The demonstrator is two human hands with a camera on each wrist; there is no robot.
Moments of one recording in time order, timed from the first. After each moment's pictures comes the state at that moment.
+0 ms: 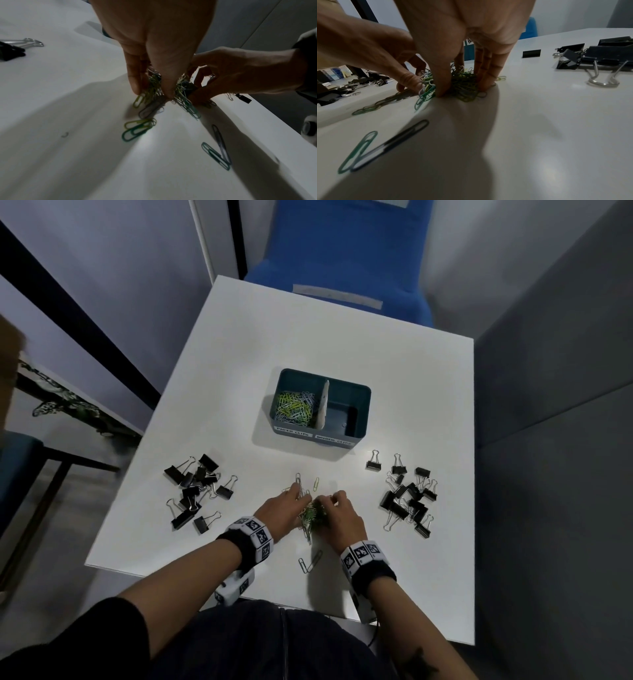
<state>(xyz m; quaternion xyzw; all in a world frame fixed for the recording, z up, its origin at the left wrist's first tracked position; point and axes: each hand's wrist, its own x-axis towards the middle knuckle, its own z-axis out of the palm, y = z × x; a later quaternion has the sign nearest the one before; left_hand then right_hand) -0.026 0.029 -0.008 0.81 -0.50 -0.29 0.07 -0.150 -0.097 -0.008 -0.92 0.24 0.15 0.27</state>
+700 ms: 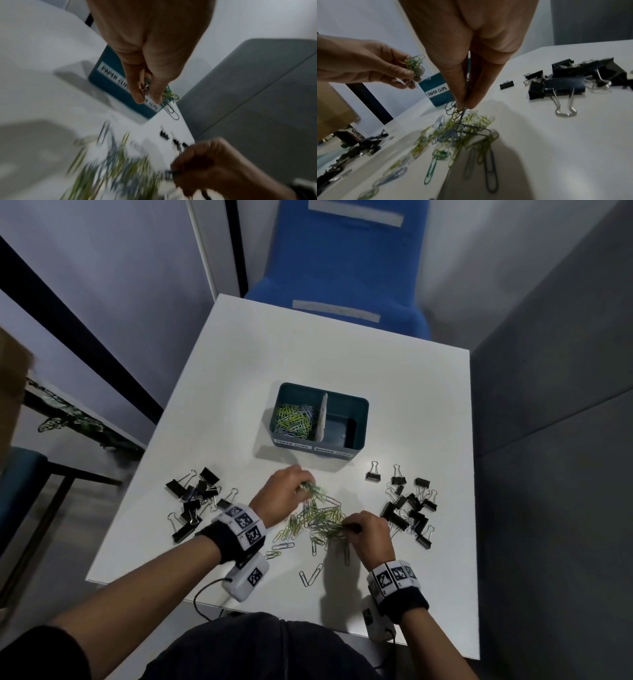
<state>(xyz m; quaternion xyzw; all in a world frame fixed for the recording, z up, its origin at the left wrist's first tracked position) 0.011 0.002 0.054 0.81 -0.42 -0.28 0.32 -0.173 -0.129 0.016 -0.87 0.34 0.03 0.36</state>
